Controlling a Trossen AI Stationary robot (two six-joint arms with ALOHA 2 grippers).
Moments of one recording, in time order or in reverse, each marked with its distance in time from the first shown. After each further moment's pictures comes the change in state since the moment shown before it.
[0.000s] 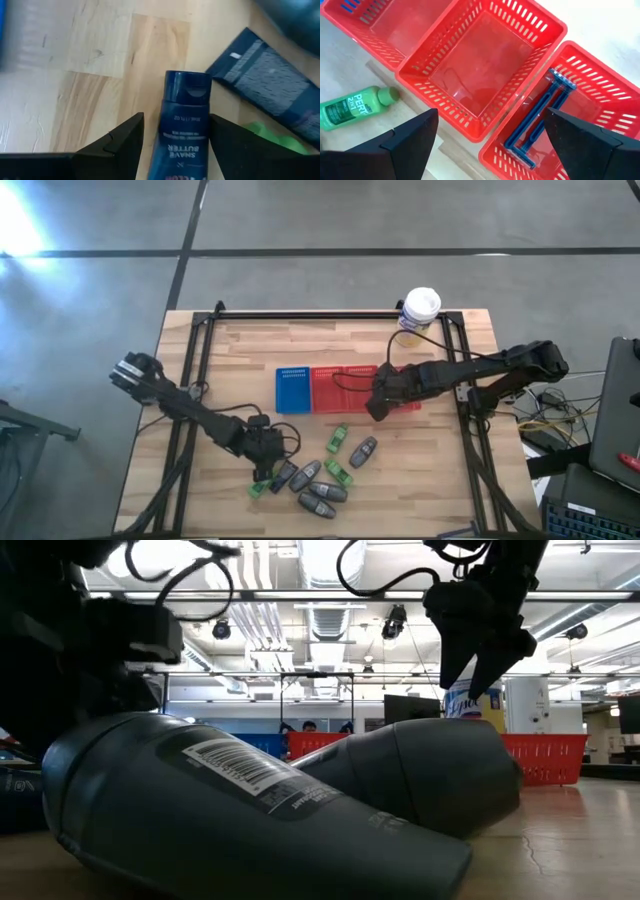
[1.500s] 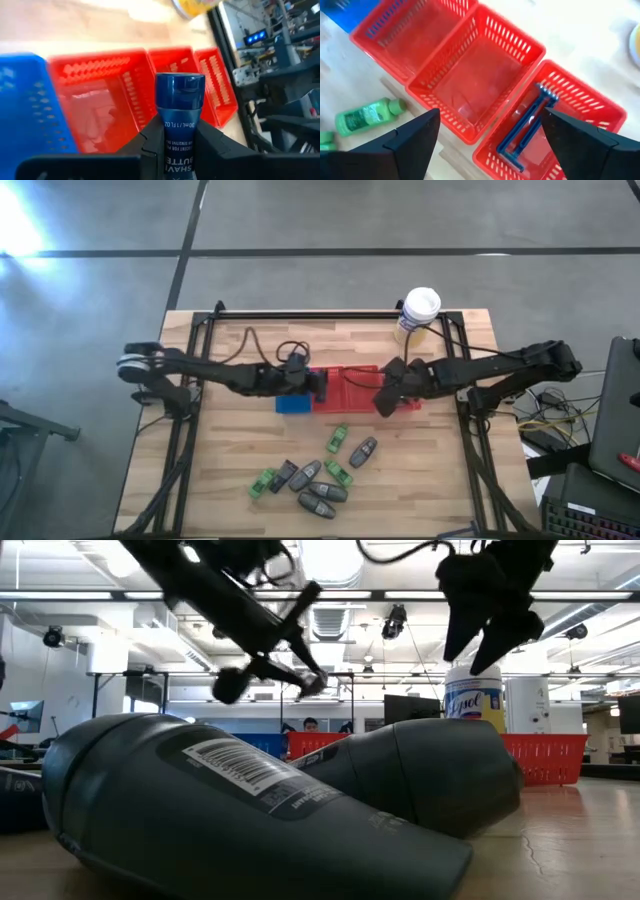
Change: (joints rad) left arm 0.527 0.000 0.137 0.476 -0.109 -0.611; right arm 0.029 -0.129 -0.009 -0.025 0.086 0.003
